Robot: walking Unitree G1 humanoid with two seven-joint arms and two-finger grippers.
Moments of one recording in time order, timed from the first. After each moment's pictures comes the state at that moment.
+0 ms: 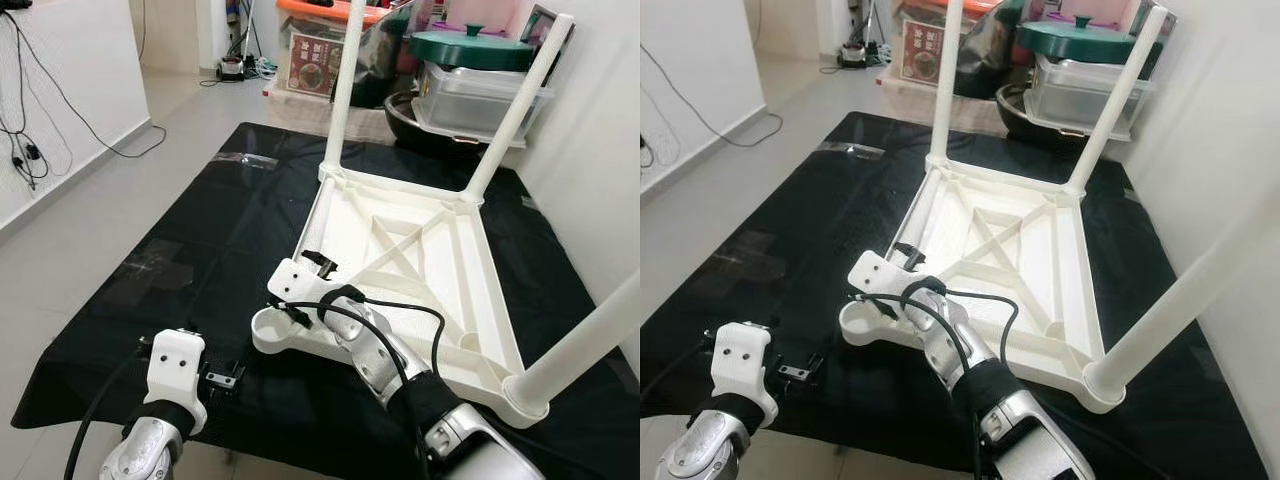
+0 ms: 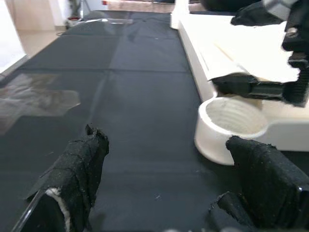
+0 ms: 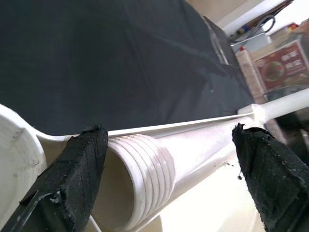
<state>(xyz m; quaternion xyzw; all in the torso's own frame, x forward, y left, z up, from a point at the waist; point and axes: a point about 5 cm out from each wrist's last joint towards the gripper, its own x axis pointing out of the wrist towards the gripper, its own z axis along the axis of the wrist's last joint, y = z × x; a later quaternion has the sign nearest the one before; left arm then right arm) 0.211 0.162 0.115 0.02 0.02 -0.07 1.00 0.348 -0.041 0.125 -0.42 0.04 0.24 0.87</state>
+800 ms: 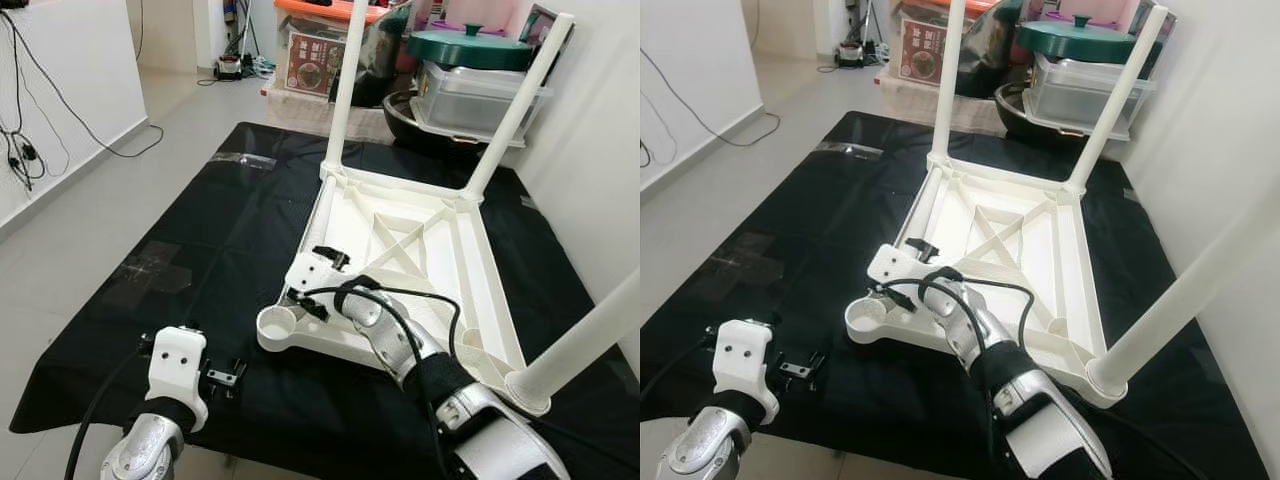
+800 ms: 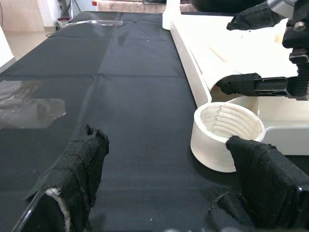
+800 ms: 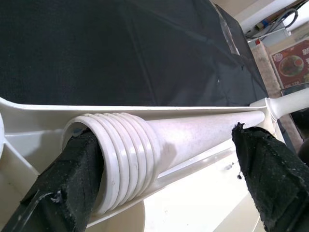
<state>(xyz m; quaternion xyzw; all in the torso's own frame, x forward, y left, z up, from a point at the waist) 0.214 0.161 0.117 0.02 0.02 -0.08 1.00 0.361 -0.053 0.127 -0.42 0.05 0.29 0.86</state>
